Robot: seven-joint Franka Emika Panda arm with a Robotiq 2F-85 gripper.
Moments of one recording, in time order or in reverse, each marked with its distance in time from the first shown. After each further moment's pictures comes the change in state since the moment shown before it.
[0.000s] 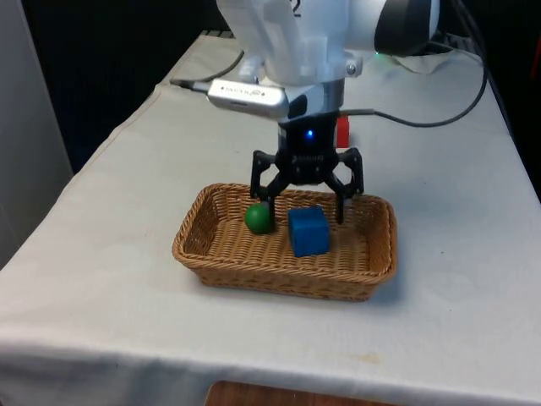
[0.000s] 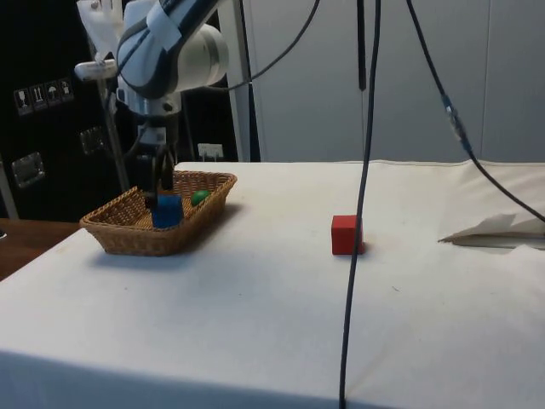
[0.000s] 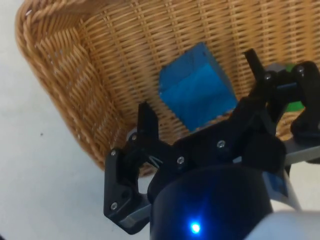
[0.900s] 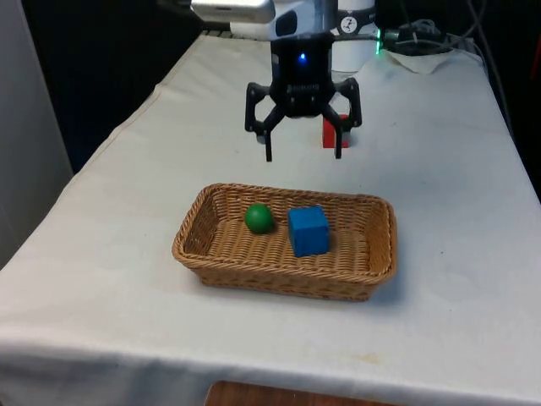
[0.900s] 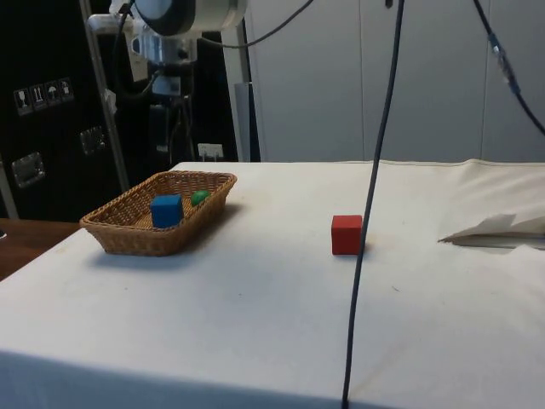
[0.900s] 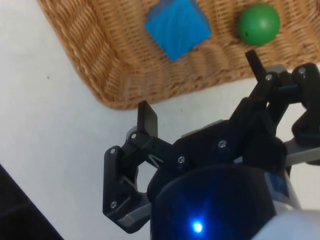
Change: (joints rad) arm 0.026 -0.234 -0.033 -0.176 -0.043 -0.064 0.023
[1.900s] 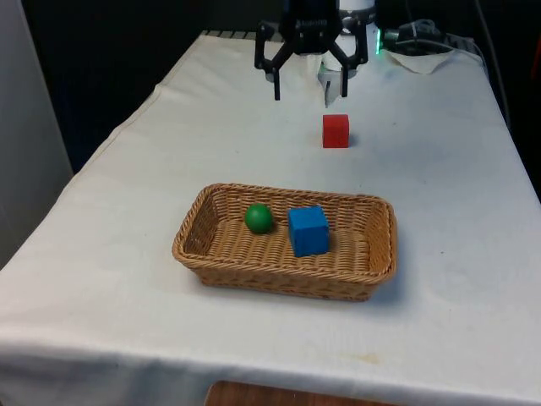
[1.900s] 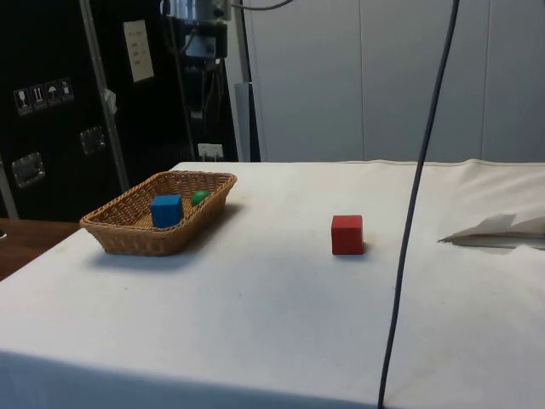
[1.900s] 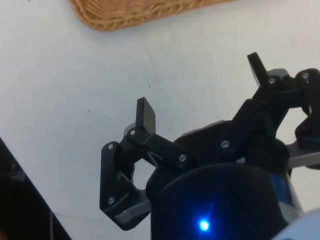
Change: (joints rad) arm 0.030 -0.299 0.000 -0.278 -0.164 0.002 0.069
